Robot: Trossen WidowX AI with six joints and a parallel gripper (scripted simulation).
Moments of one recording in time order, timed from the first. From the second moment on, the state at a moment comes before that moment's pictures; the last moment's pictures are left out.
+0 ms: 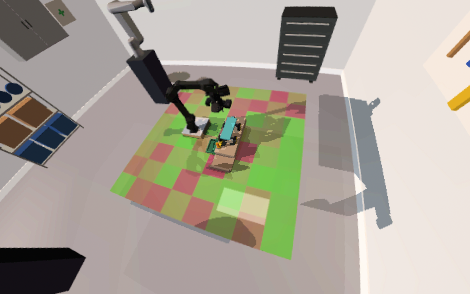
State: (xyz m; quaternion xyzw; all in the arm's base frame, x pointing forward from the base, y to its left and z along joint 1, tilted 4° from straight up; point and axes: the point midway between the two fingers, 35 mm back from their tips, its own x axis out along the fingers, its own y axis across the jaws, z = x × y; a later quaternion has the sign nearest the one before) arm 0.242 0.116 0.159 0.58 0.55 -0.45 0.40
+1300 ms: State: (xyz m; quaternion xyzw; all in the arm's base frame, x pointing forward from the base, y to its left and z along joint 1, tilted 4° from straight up) arm 0.235 -0.030 0.139 0.58 0.55 -0.45 0.40
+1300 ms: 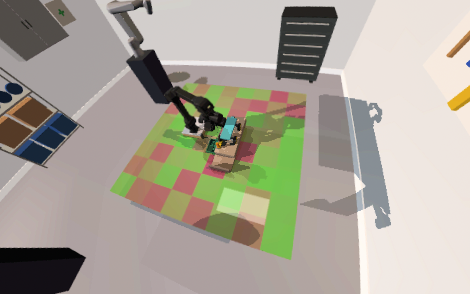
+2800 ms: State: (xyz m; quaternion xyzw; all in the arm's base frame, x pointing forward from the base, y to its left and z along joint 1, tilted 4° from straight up) arm 0.220 -0.117 0.124 0.64 0.40 -0.58 0.30
